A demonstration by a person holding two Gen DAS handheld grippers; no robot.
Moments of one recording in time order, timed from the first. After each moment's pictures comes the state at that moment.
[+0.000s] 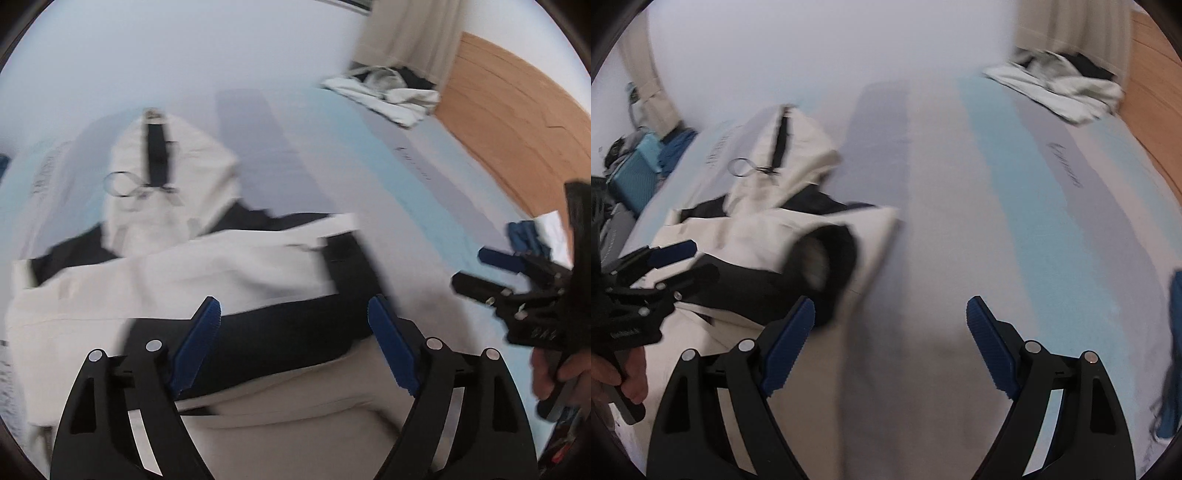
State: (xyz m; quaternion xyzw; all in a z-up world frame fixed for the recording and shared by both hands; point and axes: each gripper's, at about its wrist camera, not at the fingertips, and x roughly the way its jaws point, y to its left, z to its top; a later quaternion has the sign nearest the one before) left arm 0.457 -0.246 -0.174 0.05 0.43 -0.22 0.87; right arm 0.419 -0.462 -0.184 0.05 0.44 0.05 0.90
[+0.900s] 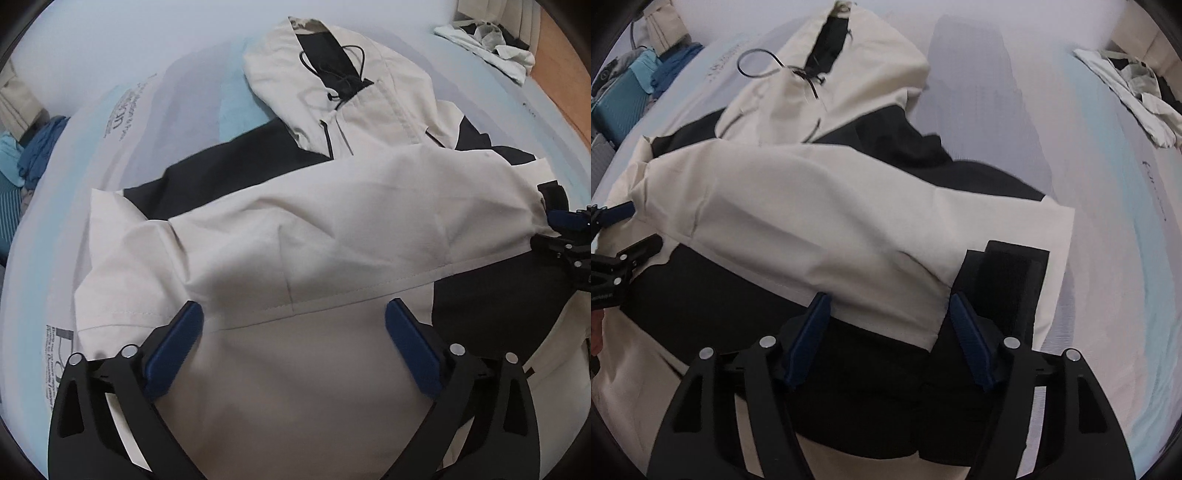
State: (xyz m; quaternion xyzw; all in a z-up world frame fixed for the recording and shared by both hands) left arm 0.538 -0.083 -0.270 0.13 0.50 -0.09 0.85; right arm 0.518 -0.343 -0.292 -0.03 0.54 0.05 0.84
